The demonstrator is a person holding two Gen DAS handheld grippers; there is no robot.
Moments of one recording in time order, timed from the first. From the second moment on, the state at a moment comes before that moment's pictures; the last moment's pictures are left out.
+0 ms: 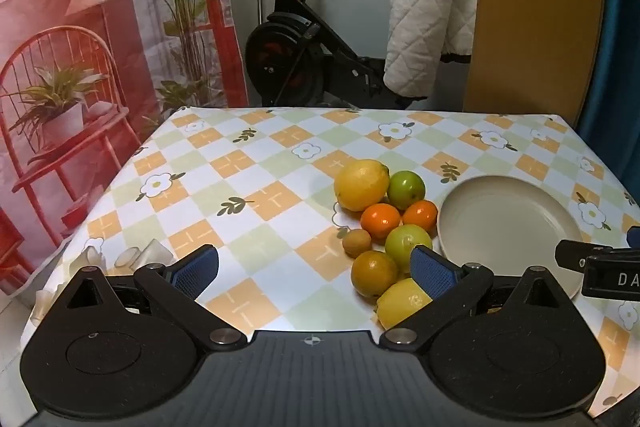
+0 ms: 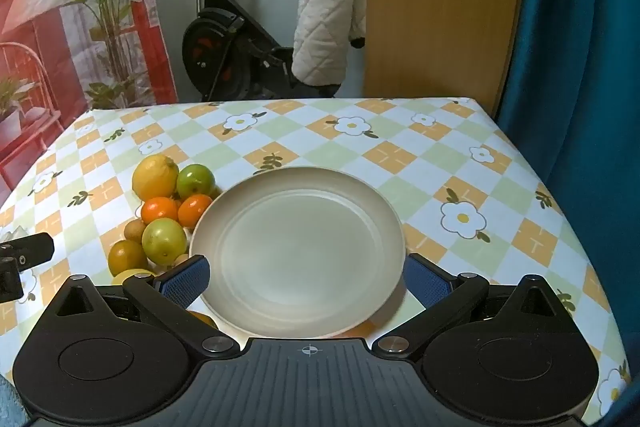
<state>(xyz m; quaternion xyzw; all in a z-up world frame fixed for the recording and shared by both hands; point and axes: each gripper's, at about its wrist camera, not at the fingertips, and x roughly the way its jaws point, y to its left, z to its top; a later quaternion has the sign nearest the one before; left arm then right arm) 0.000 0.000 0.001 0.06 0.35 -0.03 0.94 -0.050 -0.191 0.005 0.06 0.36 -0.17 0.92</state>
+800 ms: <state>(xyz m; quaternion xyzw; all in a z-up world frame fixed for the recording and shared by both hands) -0.001 0.001 -0.001 0.06 0.35 -0.03 0.94 -0.052 -0.193 0.006 0.06 0.36 -0.17 0.92</state>
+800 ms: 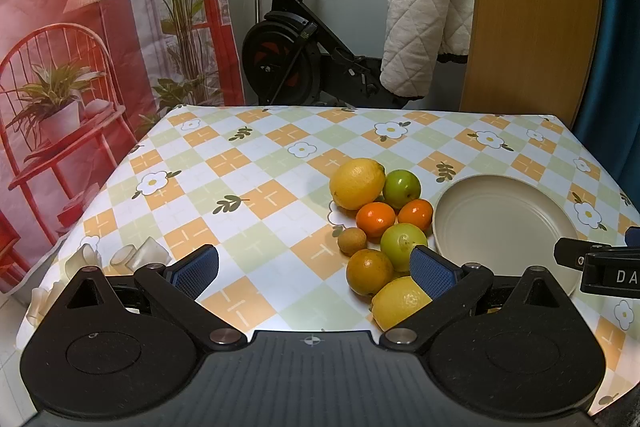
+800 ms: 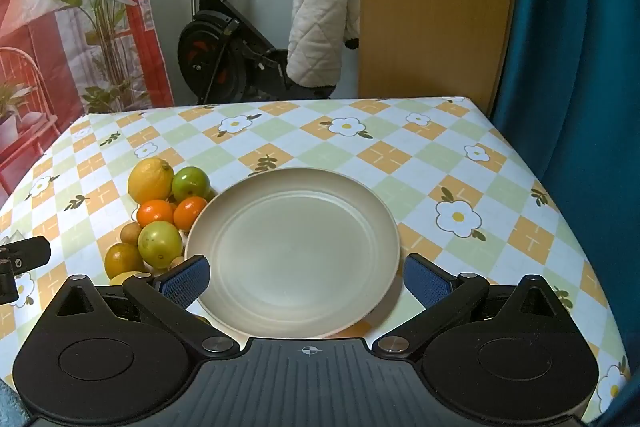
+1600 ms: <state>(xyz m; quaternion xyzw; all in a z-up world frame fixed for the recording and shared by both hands) -0.001 -0.001 -0.002 0.06 0.35 -0.03 0.94 -0.053 -0.192 0.005 0.06 0.35 -0.17 0.92</state>
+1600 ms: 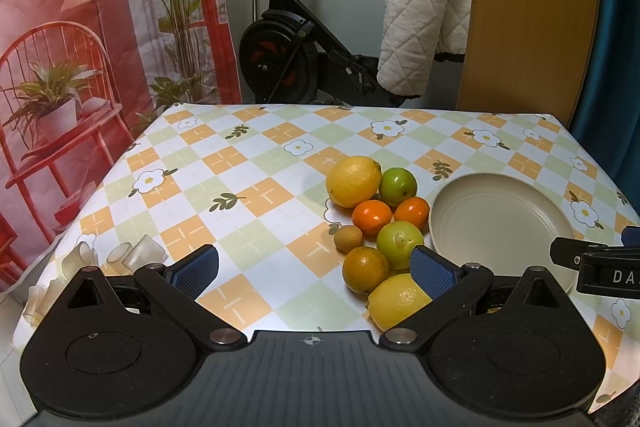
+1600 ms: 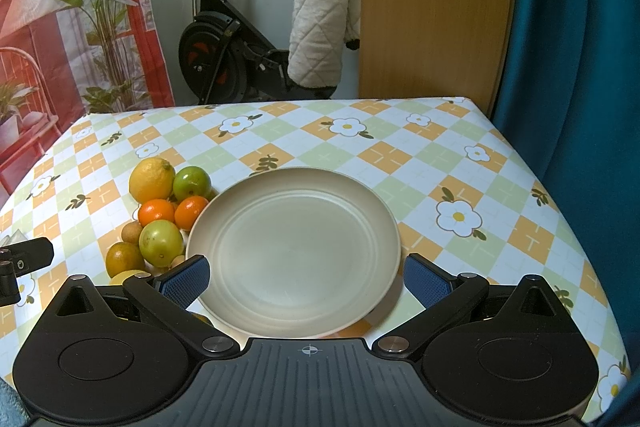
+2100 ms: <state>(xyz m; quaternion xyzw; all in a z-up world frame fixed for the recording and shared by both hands) -0.001 -0.001 -0.002 0.06 0.35 -0.03 0.94 -0.052 -0.193 0.004 0.06 0.36 -0.17 0.92</state>
